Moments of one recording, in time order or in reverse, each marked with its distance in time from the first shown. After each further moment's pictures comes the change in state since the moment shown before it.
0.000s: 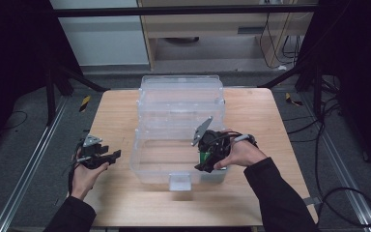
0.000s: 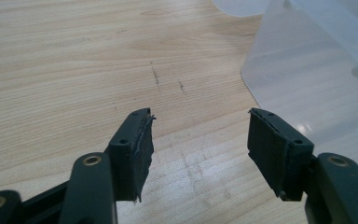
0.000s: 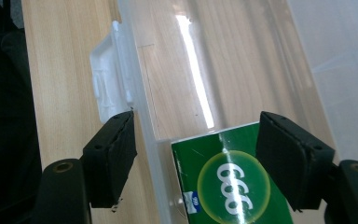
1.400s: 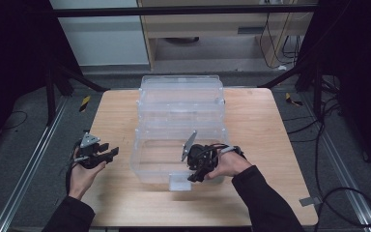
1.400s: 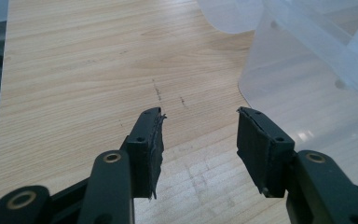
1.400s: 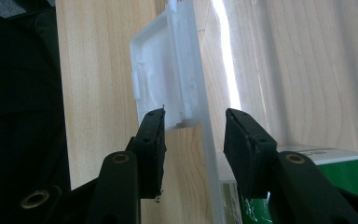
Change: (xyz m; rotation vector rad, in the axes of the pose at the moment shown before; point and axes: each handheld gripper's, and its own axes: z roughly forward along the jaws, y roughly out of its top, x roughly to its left) left arm 0.007 0.005 -0.007 -0.050 0.007 0.108; right arm 0.021 0.007 0.042 0.078 0.129 -0.036
